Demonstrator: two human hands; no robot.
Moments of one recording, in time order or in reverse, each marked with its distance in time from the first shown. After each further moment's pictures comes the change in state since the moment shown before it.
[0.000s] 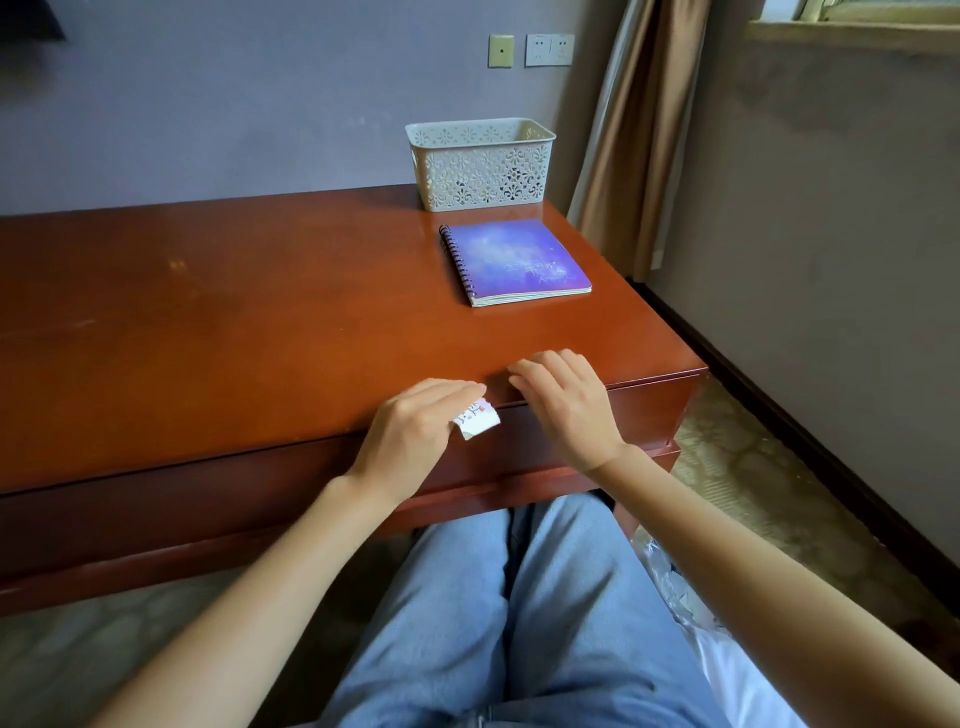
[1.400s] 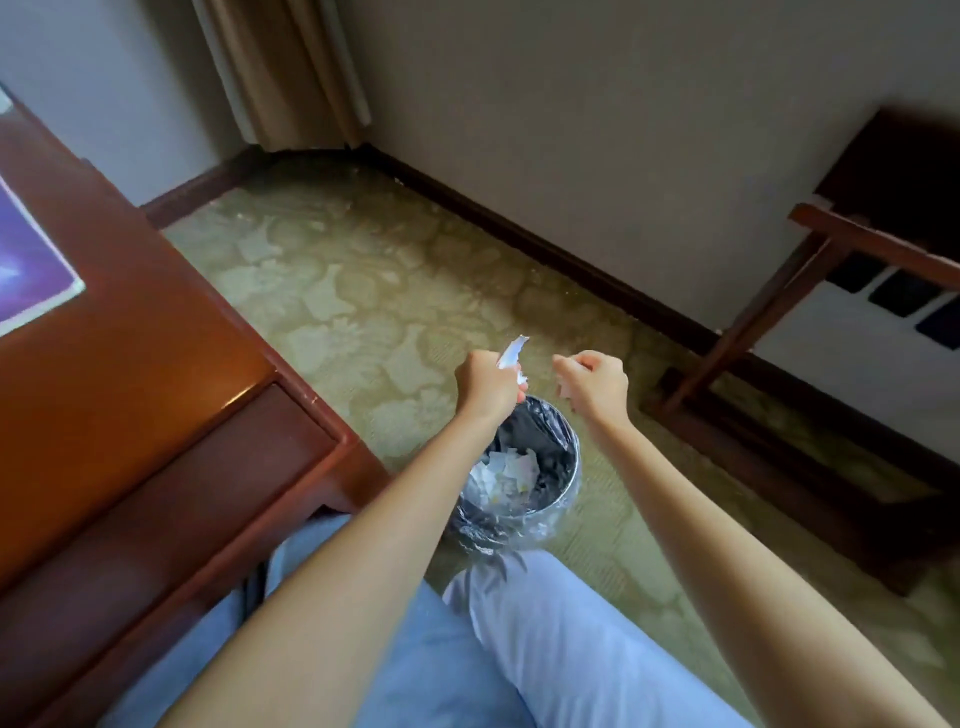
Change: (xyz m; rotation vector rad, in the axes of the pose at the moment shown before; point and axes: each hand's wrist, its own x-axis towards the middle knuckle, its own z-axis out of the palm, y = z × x) left_hand 0.097 0.267 0.306 -0.670 -0.856 -0.779; right_hand -0.239 0.201 -0.132 0.158 0.049 1.980
